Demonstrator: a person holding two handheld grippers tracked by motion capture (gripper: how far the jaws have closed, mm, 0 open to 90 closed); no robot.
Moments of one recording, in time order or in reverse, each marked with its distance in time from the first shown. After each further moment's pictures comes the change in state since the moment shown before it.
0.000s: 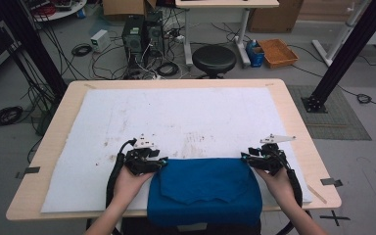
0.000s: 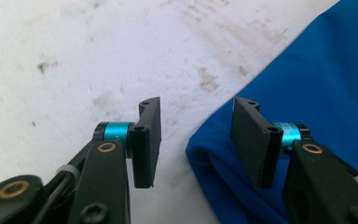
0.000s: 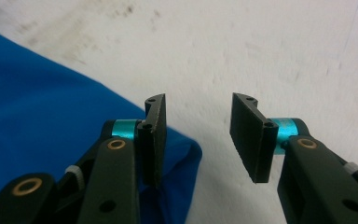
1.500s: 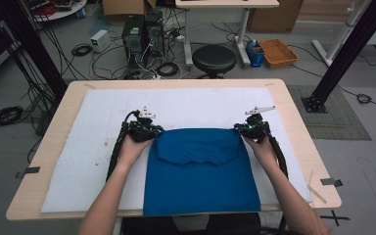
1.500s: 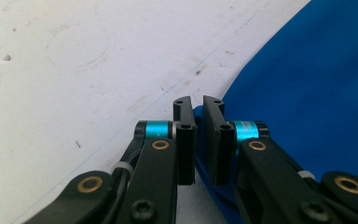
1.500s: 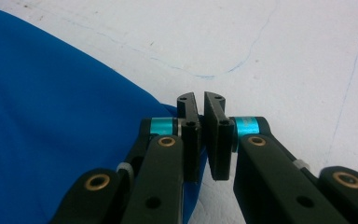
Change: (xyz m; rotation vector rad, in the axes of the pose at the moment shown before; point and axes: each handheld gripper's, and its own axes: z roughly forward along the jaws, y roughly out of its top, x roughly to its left) left arm 0.075 0.060 0.042 0.008 0.064 0.109; right arm -0.038 0.075 0.066 -0.004 -0.034 -0.075
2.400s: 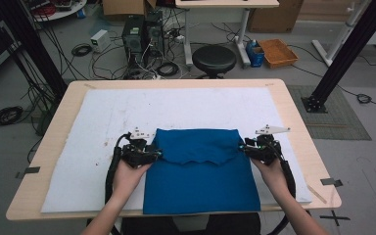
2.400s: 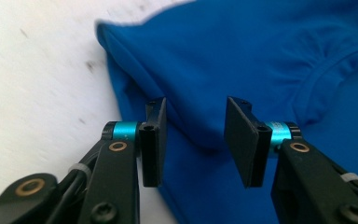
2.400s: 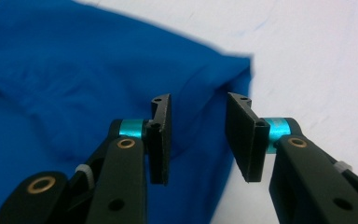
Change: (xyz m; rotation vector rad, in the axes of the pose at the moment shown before) left arm -0.063 -0.043 -0.046 0.001 0.001 -0.213; right arm 0.042 -0.047 -0.059 -0.045 0.003 0.041
